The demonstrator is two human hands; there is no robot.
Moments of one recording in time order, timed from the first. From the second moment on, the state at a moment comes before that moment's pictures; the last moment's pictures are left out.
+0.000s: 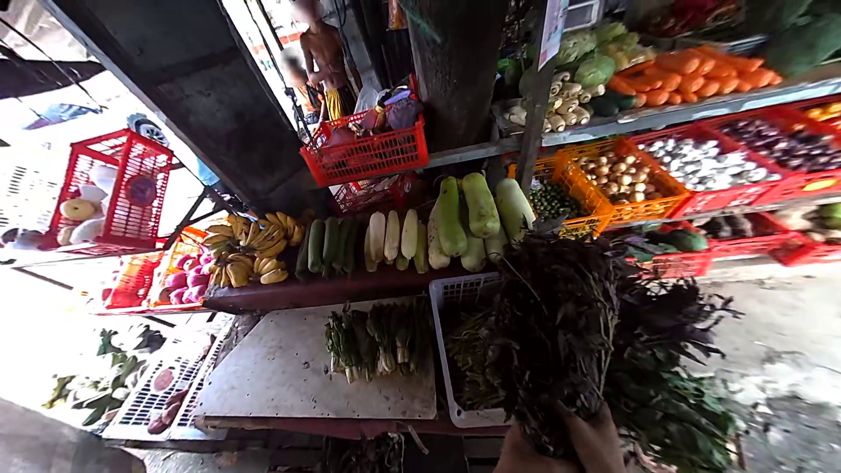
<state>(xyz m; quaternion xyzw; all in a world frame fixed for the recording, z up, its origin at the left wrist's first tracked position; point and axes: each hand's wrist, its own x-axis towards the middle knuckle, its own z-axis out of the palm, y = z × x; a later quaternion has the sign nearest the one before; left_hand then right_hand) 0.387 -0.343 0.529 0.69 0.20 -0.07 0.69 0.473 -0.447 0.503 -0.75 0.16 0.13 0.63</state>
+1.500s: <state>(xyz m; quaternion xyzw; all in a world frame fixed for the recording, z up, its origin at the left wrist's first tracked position) 0.403 -0.310 0.538 0.58 0.23 -0.28 0.73 0.469 -0.437 0.499 -0.75 0.12 0.07 0.64</state>
